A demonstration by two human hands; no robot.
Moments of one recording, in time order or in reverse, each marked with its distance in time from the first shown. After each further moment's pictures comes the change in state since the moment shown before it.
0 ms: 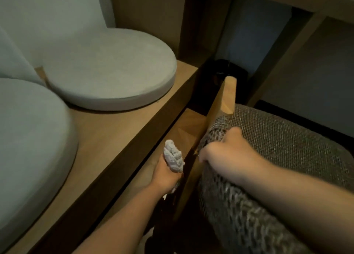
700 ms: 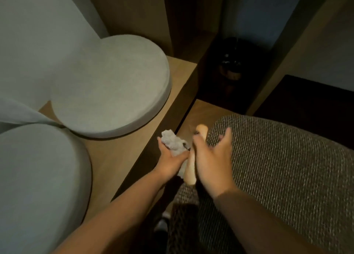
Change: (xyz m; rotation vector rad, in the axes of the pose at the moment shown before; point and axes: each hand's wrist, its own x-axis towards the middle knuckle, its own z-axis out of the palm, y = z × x) left_hand 0.056 0.167 0.013 0.030 -0.026 -0.272; right_hand 0.098 -0.029 -0.062 0.621 0.002 -0.028
